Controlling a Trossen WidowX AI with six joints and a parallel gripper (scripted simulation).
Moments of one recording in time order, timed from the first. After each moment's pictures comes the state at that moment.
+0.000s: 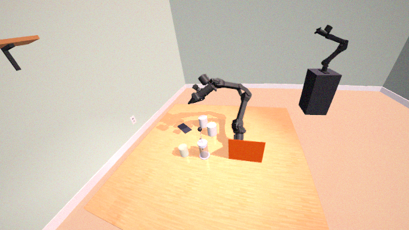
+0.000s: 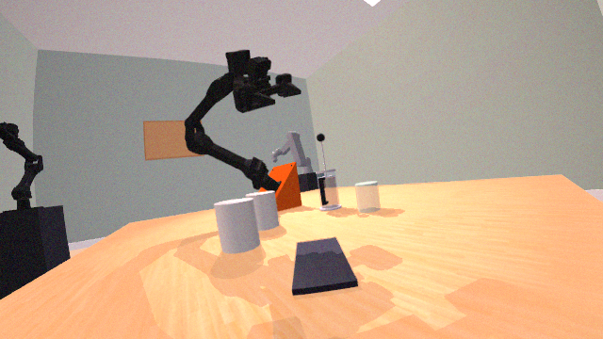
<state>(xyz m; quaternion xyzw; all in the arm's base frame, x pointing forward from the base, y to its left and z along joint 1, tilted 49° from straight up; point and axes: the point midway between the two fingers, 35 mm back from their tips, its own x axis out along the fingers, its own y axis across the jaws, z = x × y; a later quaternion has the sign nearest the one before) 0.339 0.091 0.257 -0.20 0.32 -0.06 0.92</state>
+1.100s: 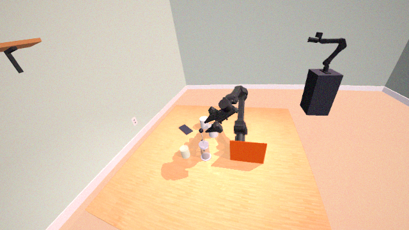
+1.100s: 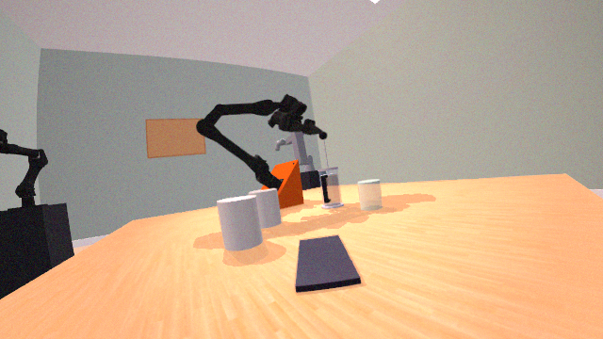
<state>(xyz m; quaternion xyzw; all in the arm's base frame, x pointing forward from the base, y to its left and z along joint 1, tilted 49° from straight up) 0.192 0.187 0.081 -0.42 0.32 0.02 0.85</state>
